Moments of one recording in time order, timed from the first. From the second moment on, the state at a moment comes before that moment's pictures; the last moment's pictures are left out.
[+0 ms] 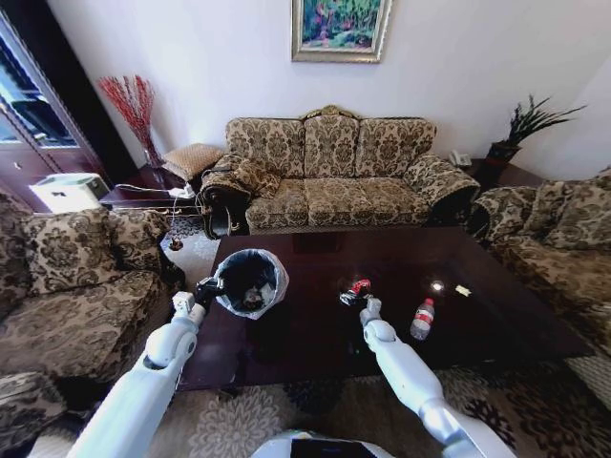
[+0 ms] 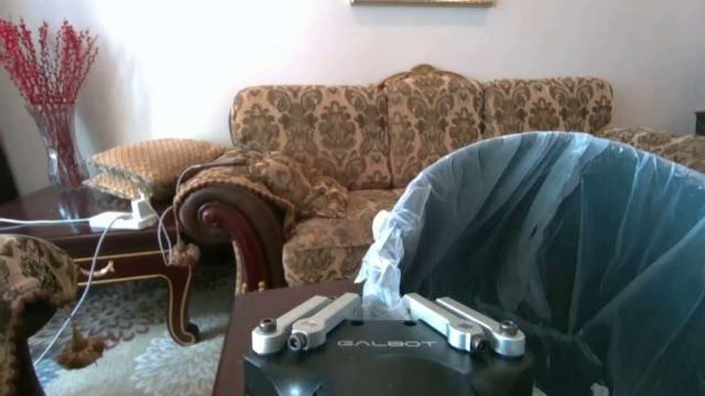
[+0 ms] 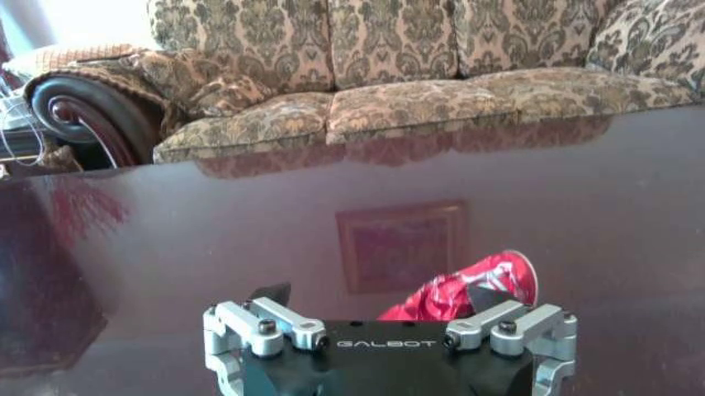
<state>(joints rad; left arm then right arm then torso) 1.28 -1.04 -0.56 -1.85 -0.46 0.20 -0.02 -0.72 1.34 0.13 0.86 0.48 0.09 0.01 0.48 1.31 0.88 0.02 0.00</state>
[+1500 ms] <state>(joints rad) 1.30 -1.05 -0.59 -1.87 -0.47 0.18 -0.01 -0.96 1.26 0.09 1.30 0.49 -0.09 0.39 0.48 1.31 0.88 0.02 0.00</state>
